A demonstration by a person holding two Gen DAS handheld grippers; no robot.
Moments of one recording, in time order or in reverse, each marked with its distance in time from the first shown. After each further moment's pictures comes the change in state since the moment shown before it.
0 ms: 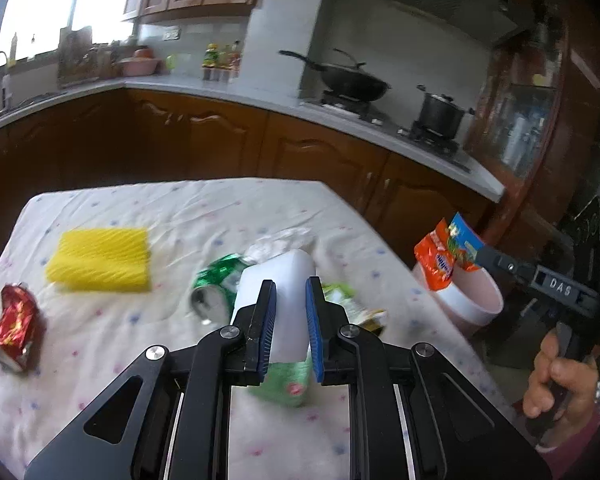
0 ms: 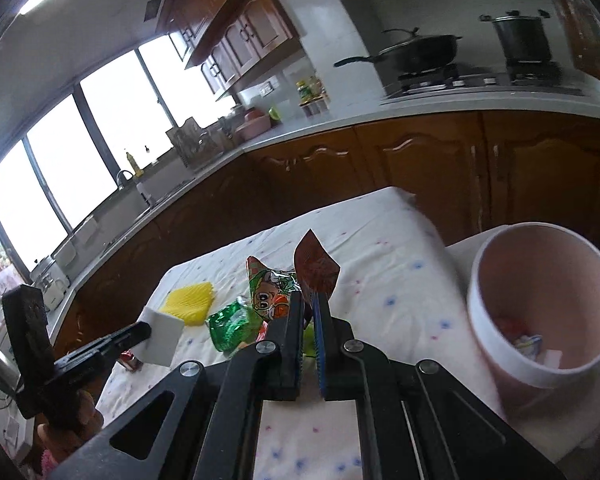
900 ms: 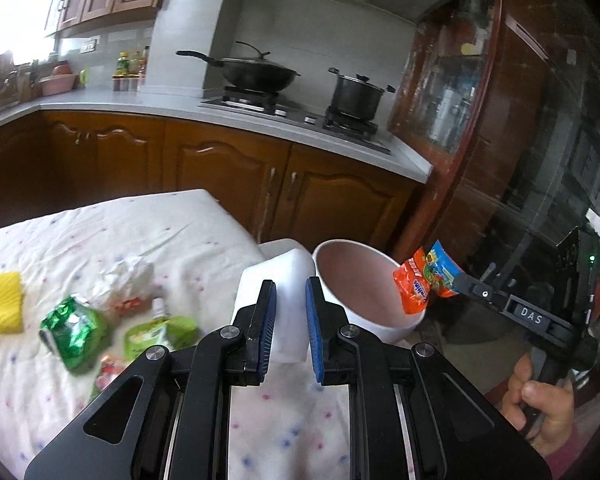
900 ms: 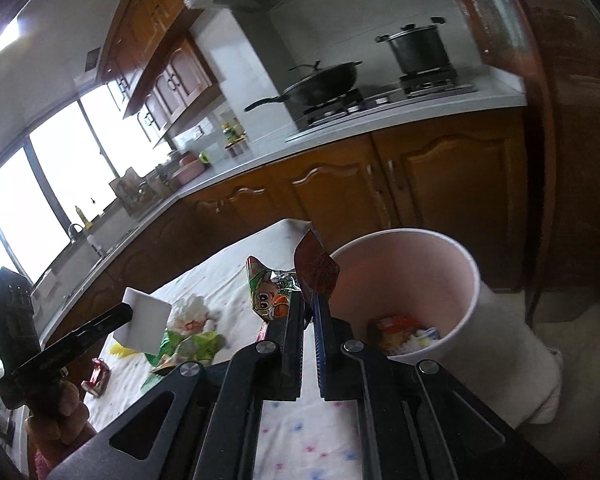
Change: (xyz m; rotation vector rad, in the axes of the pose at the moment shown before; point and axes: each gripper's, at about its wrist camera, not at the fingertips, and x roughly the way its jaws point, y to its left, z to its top) left arm 0.046 -0.139 0.021 0.118 0.021 -0.217; right arm -0.093 -0.107 -0.005 0.142 -0.120 -0.191
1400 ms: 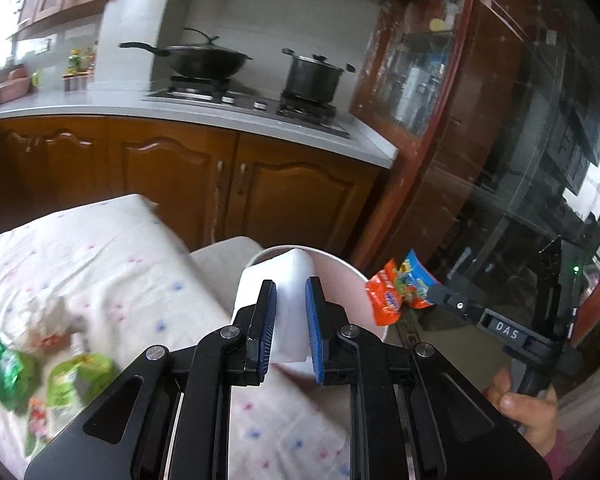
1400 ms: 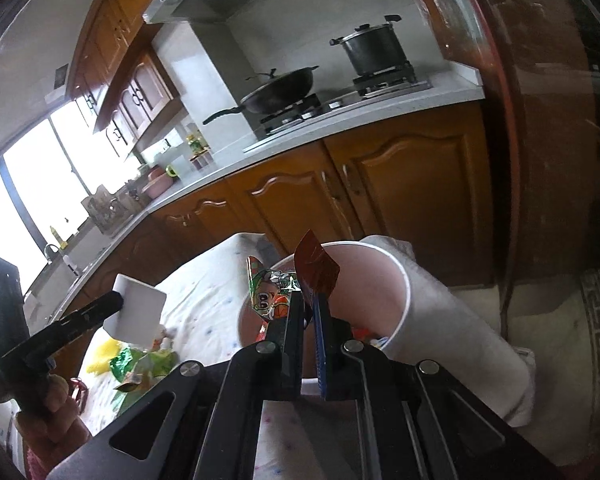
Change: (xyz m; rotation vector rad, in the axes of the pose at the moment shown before) left arm 0.065 -0.057 0.023 0.065 0.062 -0.121; right arm -0.001 -0.057 0.014 0.062 -0.010 -0.087
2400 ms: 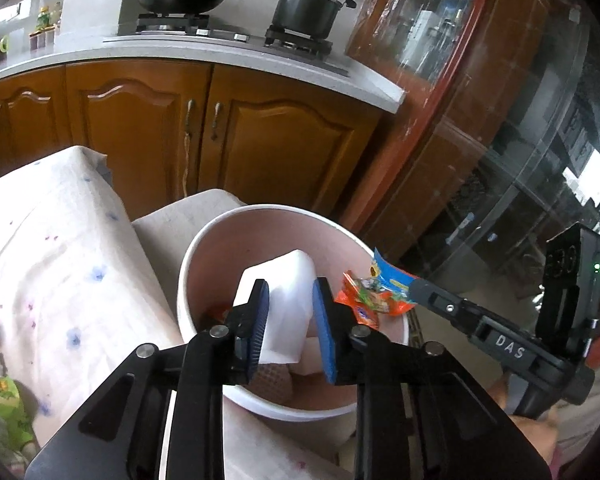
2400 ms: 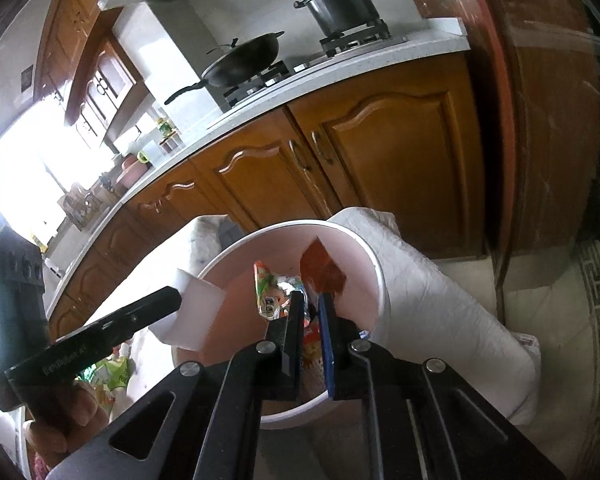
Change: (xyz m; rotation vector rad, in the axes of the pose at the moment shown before) left arm 0.119 -0.014 0.000 -0.025 0.198 -0.034; right arm 0.059 -0.039 0.001 0.074 0.106 -0.046
